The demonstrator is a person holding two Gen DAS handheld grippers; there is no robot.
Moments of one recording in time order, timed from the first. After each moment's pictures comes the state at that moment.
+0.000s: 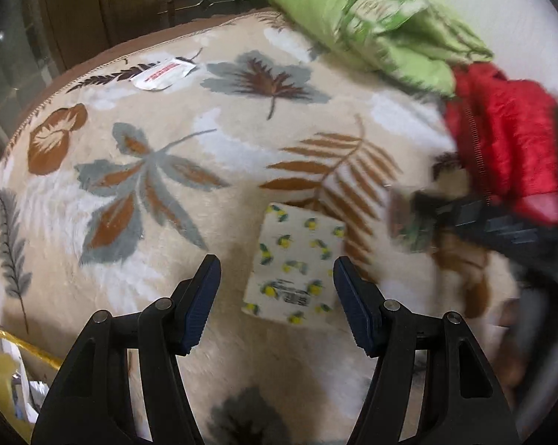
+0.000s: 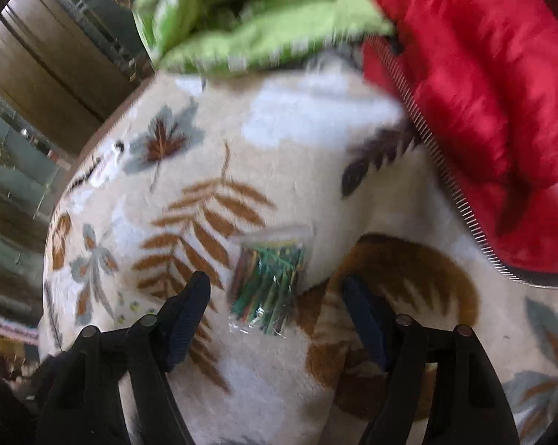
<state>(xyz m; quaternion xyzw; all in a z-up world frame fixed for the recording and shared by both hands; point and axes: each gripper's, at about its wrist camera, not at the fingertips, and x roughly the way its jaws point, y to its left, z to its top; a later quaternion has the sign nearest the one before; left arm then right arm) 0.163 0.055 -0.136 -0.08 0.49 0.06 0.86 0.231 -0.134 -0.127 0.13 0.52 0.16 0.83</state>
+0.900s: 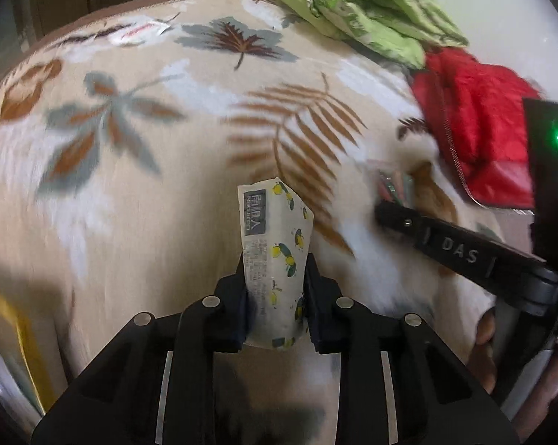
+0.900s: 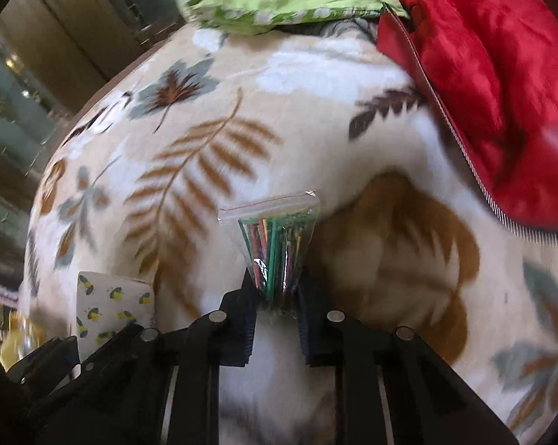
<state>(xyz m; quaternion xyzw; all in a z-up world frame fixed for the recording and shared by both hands) 0.116 0.042 -0.152 -0.15 0.51 -0.01 0.85 0.185 -0.129 -0.152 0.06 0.55 0.18 0.81</state>
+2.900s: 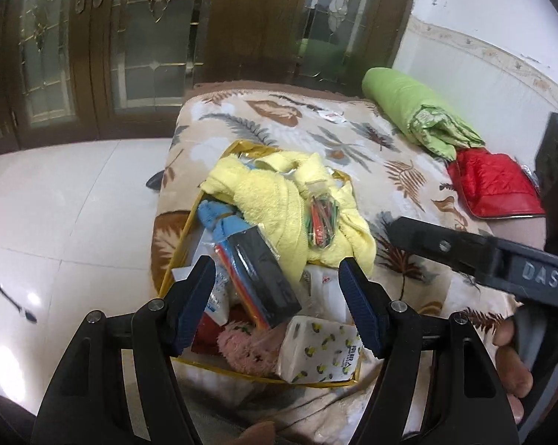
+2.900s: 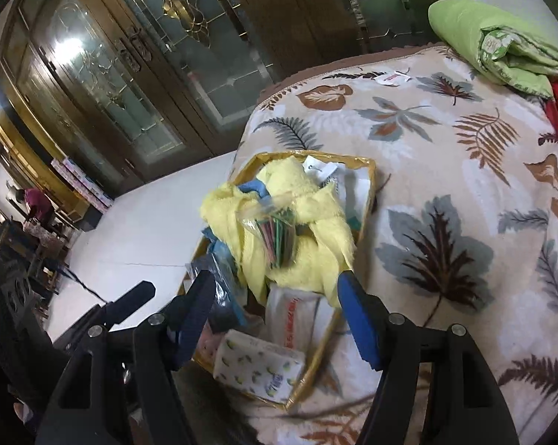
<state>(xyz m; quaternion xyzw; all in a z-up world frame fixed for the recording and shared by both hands) -0.225 0.147 -0.061 -0.18 0.35 0.17 0.90 -0.103 0.005 -0.030 0.01 0.45 0.43 0.78</state>
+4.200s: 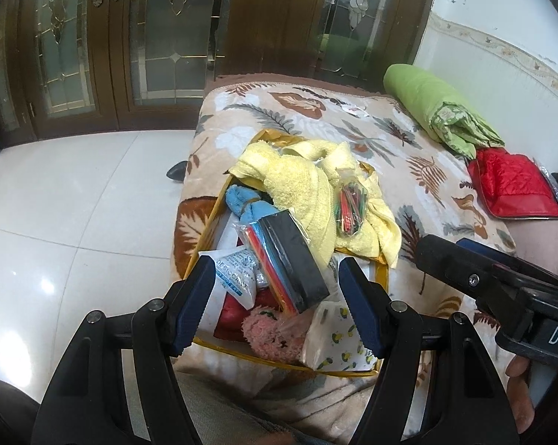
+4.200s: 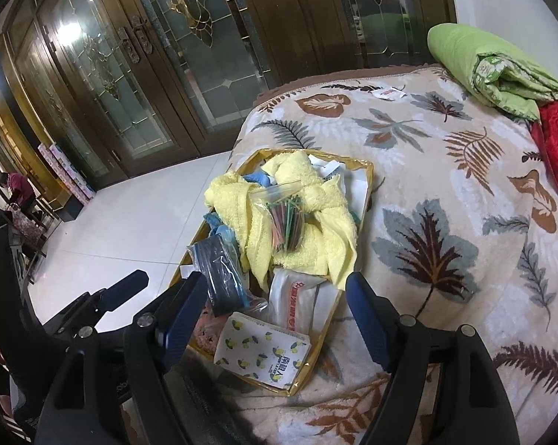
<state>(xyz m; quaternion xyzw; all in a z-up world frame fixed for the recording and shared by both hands) -0.239 0.151 -0.064 -0.18 0.36 0.20 0.89 -0.141 0.011 -0.025 -0.02 0.42 0.41 0.81</state>
